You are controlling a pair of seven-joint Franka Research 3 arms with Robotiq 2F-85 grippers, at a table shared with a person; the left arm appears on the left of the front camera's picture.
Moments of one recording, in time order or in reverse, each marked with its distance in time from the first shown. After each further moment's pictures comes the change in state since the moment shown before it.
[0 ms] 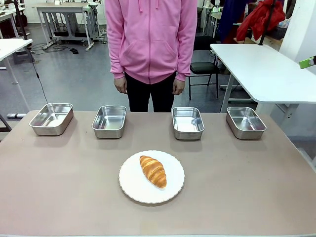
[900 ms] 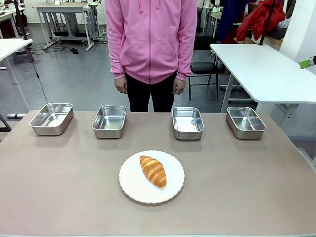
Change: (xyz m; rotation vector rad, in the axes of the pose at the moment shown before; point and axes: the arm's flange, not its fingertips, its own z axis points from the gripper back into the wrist) left arm 0.000 0.000 0.000 0.000 0.000 0.000; right arm 0.000 0.000 0.000 0.000 0.000 0.000
